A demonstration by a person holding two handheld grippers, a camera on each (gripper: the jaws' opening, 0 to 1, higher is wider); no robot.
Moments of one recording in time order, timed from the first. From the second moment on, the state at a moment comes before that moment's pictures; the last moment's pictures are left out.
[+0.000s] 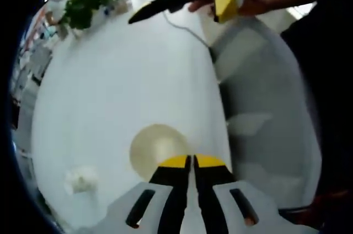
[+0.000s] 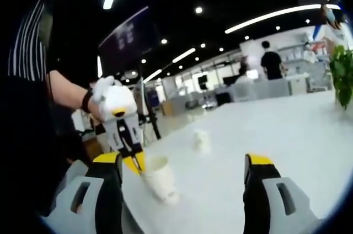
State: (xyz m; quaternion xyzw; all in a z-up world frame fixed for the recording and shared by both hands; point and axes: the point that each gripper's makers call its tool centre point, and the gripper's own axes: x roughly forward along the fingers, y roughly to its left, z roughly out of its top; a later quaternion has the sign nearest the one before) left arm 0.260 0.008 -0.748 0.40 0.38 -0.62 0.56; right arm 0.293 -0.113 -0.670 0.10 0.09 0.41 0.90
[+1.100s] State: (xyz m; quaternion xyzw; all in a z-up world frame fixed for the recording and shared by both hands) left arm 0.265 -0.001 -0.735 0.37 0.37 -0.63 0.57; right arm 0.289 -0.118 -0.672 0.10 0.09 0.41 0.90
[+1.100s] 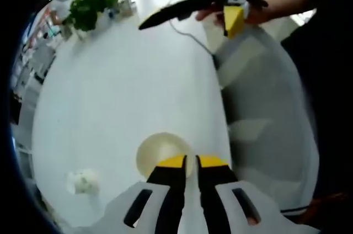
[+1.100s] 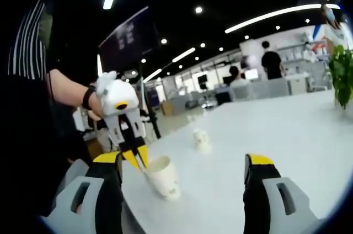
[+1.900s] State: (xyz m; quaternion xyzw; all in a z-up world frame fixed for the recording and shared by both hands) left arm 0.273 0.006 -0.752 0.38 0.39 -0.61 0.58; right arm 0.292 -0.122 -0.673 0.10 0.09 0.40 0.90
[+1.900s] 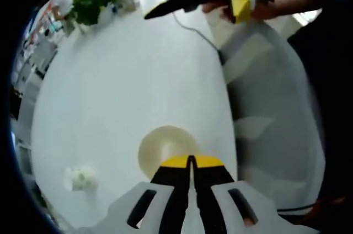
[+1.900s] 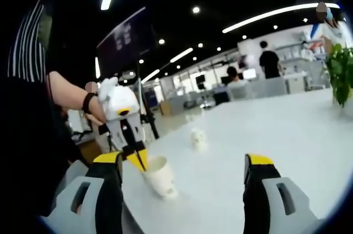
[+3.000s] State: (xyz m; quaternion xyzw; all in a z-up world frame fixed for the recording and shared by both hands) left arm 0.306 0.004 -0.707 0.26 0.33 -0.58 0.70; right arm 0.292 -0.111 -0.672 0.10 0.10 0.41 0.90
